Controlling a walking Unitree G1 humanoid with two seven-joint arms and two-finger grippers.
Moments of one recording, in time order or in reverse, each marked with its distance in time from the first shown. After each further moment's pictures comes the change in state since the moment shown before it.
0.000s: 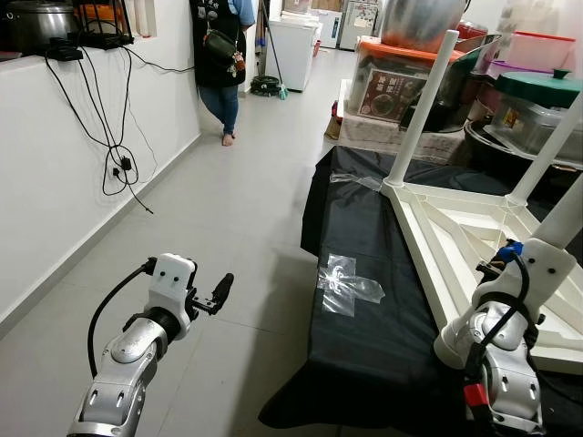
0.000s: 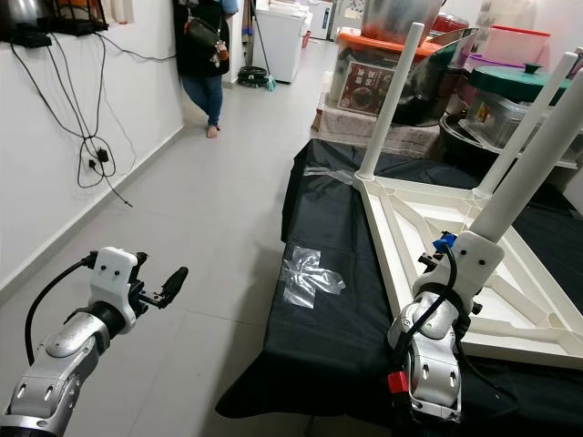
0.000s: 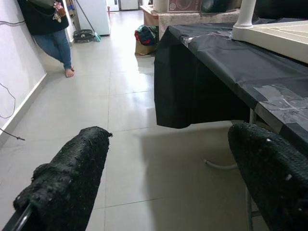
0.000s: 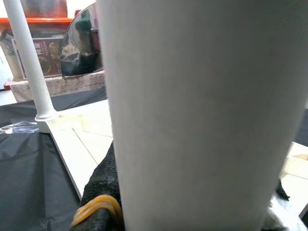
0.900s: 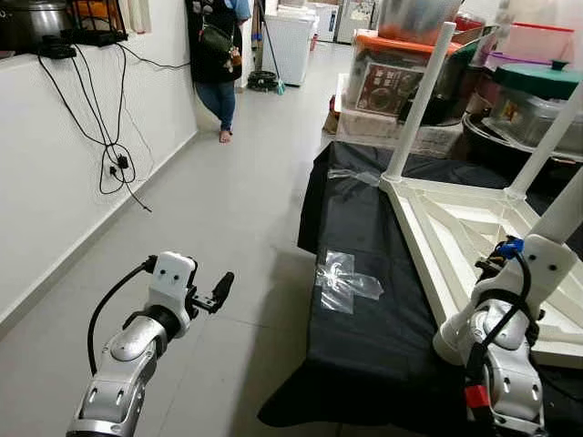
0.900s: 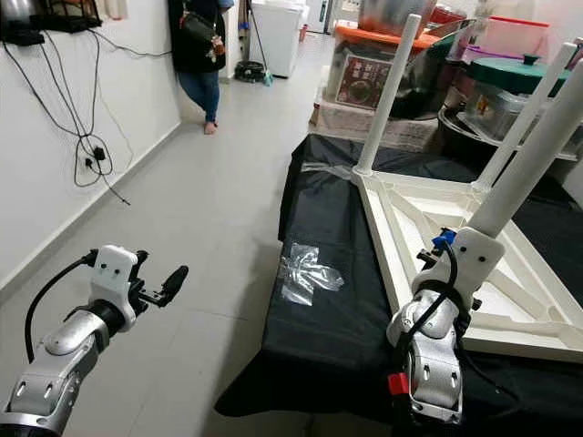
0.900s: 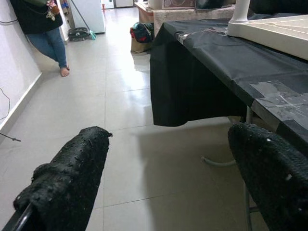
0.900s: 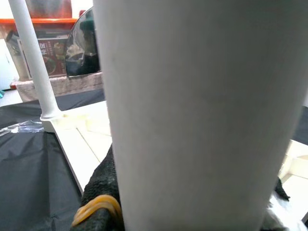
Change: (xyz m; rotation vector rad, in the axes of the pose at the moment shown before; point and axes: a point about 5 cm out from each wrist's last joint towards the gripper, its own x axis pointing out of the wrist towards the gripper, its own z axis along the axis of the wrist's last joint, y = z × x) left arm 0.001 0.000 0.001 0.003 -0.004 -0.010; right arm -0.003 0.005 0.014 0.028 -0.035 0.045
